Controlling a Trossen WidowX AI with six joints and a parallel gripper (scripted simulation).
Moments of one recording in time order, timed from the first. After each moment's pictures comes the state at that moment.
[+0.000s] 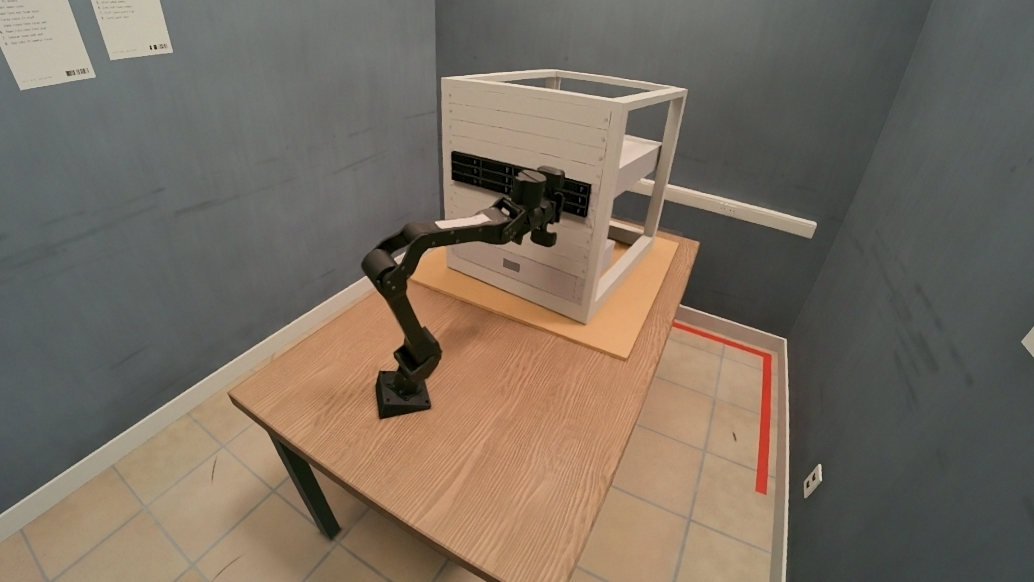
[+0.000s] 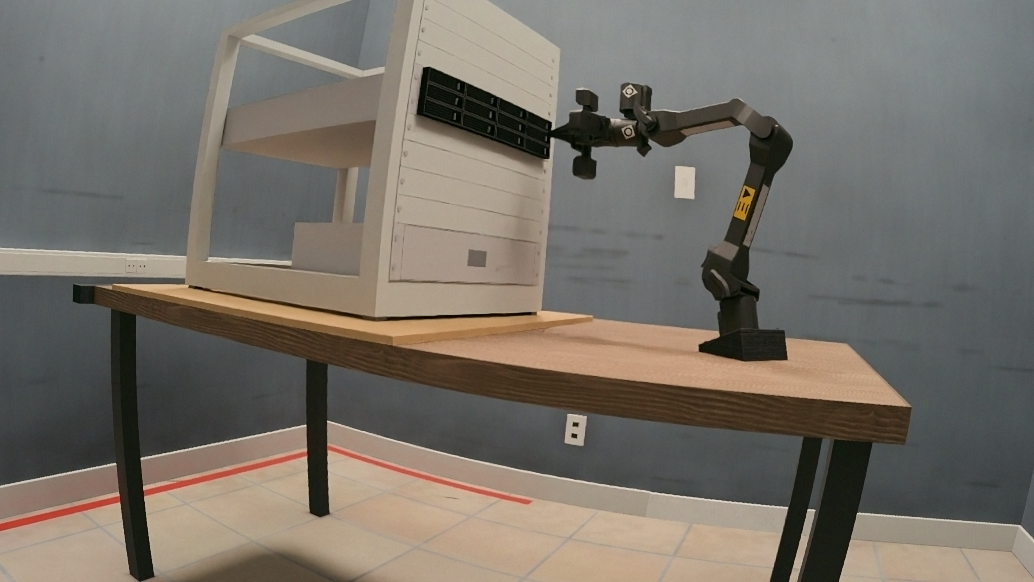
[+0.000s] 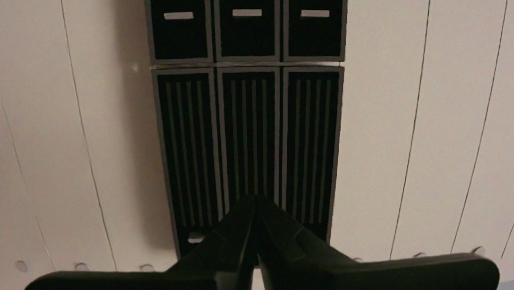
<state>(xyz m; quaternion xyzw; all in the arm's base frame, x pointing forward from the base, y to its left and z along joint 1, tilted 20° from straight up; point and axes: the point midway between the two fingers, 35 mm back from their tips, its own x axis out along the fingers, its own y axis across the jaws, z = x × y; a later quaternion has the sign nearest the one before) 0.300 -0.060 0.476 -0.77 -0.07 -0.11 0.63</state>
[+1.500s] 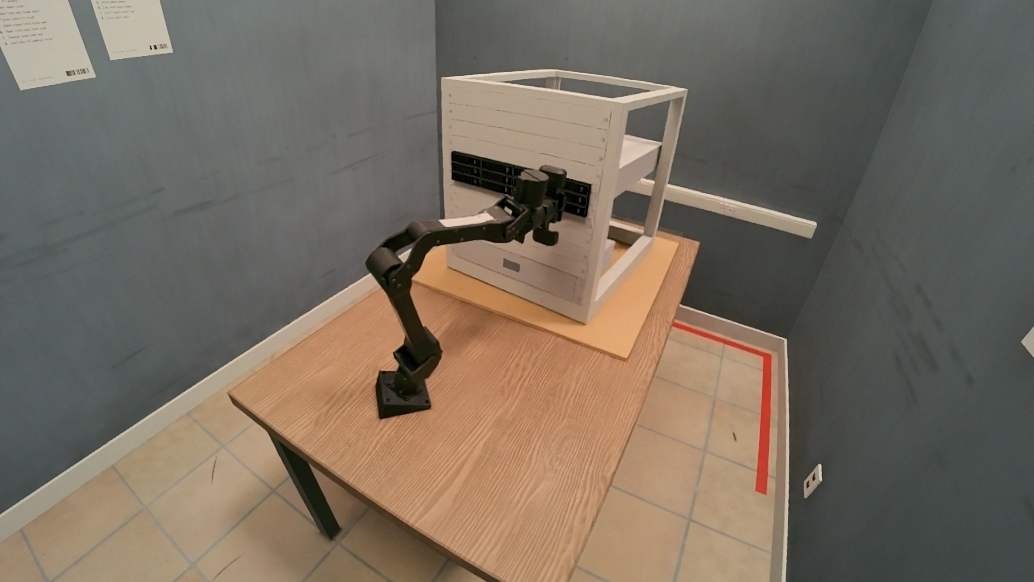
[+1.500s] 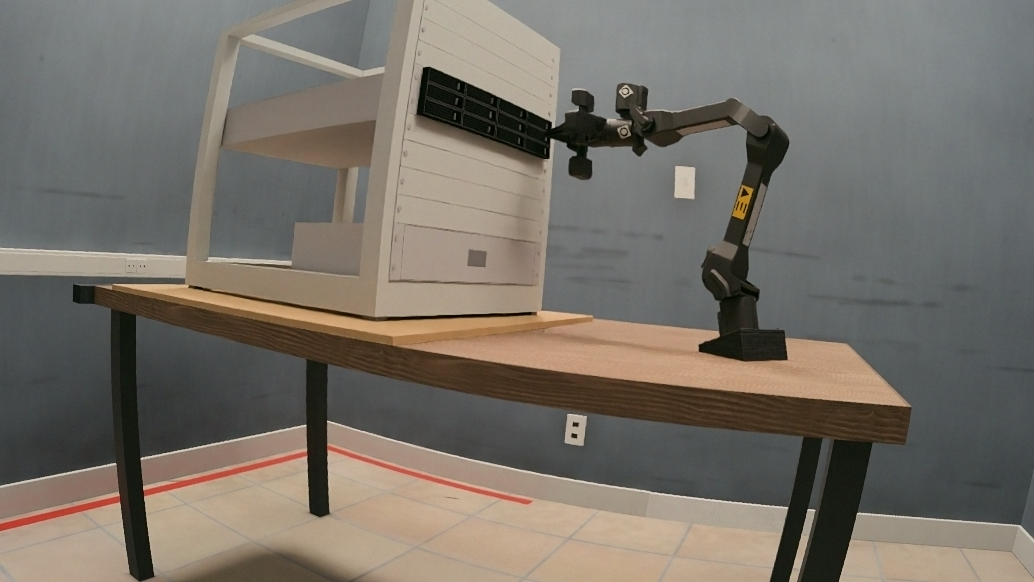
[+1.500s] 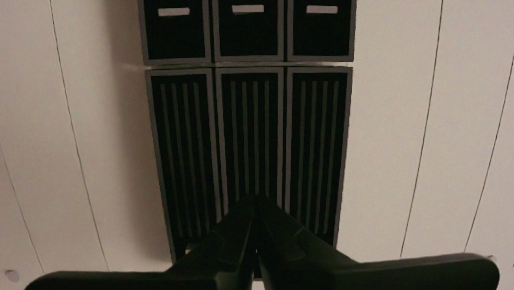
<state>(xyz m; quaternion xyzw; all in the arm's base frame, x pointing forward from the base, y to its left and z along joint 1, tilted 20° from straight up) 0.309 -0.061 0.478 -0.77 -0.07 -0.11 0.63</state>
